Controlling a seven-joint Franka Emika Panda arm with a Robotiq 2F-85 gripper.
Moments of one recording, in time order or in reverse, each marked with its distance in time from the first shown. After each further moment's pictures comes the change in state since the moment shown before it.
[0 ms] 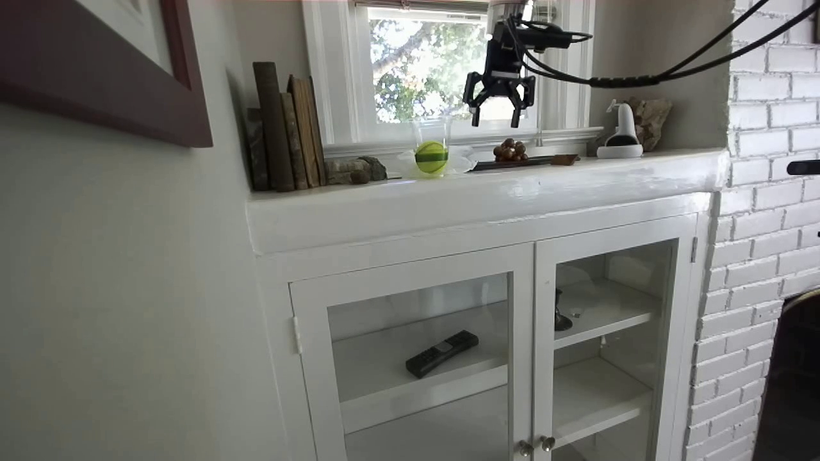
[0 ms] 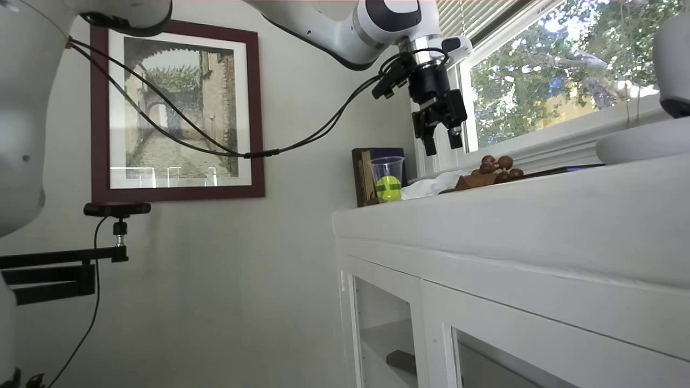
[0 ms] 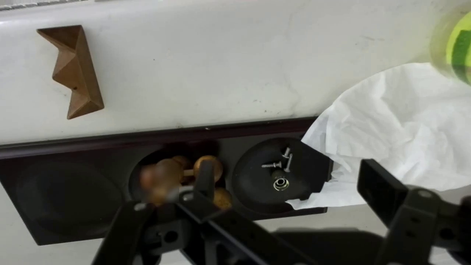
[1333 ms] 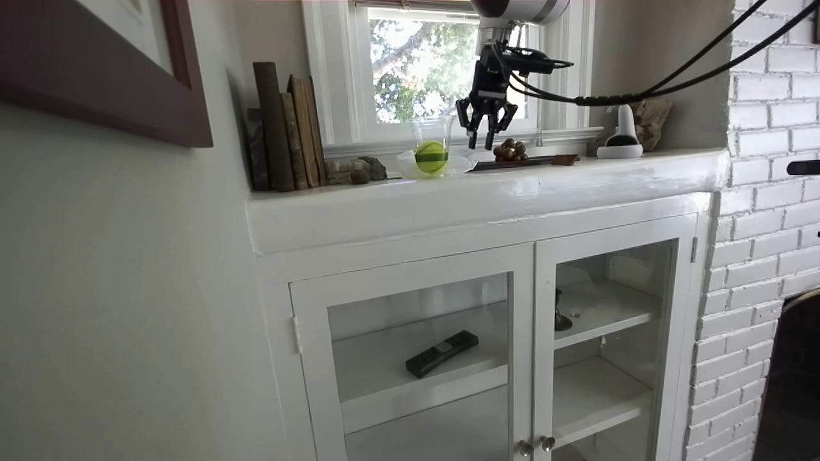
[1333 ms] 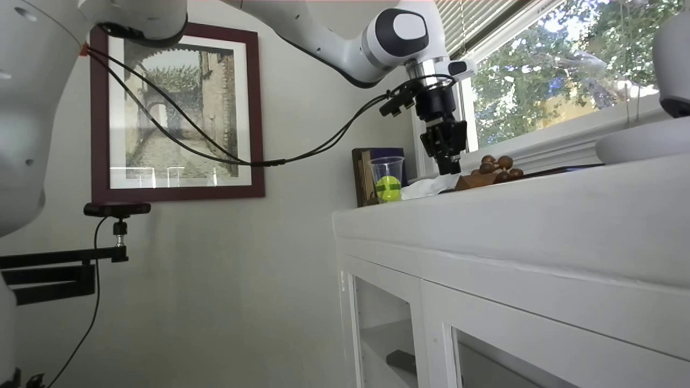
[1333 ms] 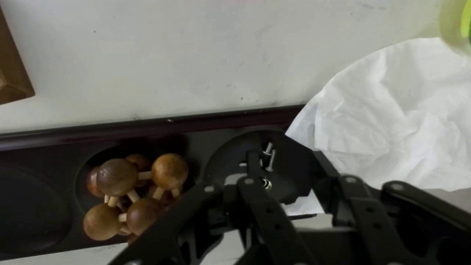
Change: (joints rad) arm -0.001 0.075 0.017 0.017 0.031 0.089 0.000
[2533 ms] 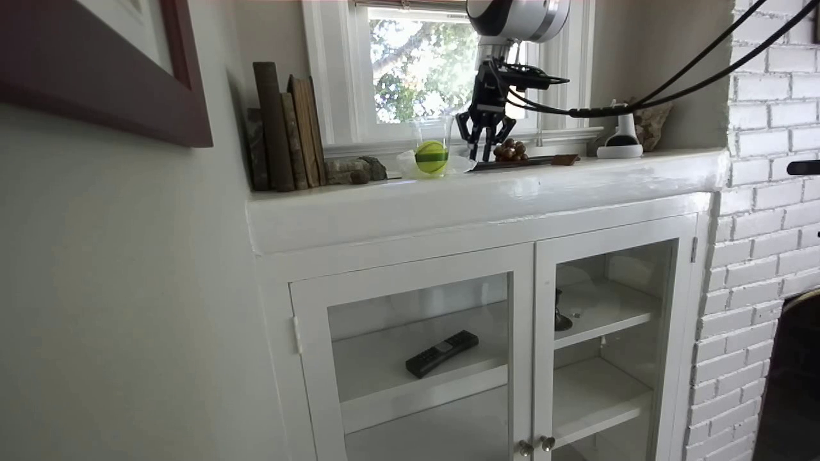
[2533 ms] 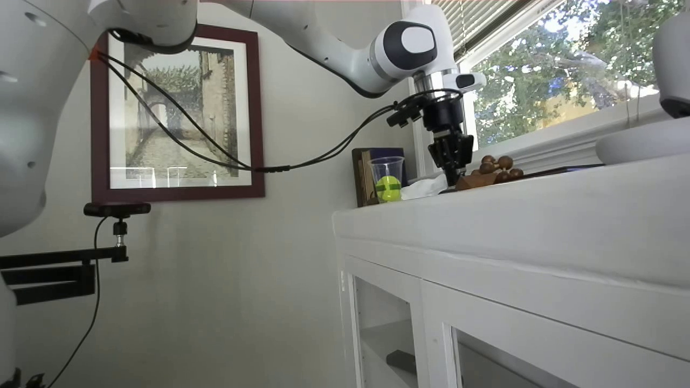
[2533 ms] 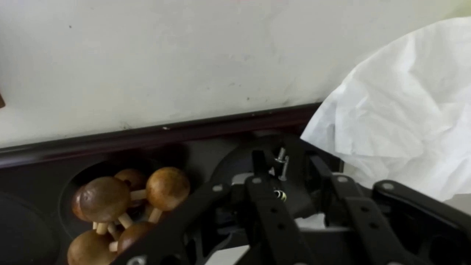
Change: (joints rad) arm -0.007 0.045 -0.005 0.000 0.021 0.039 0.022
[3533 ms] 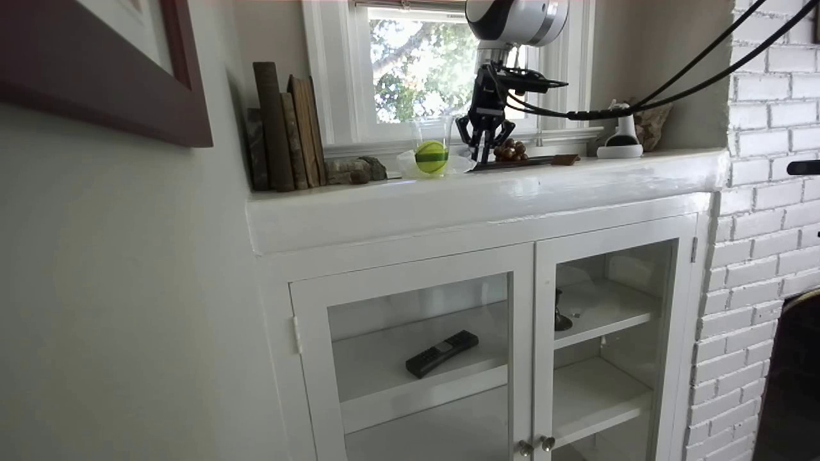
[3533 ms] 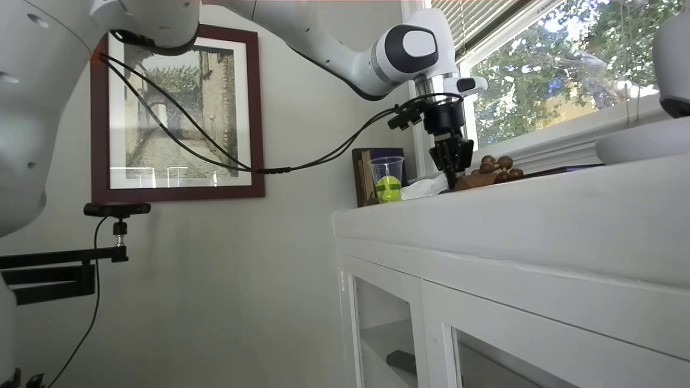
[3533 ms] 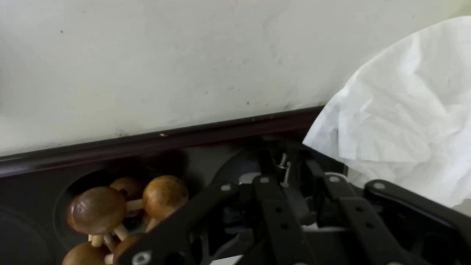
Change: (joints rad) arm 0.000 0.010 0.000 0.001 0.004 0.001 0.011
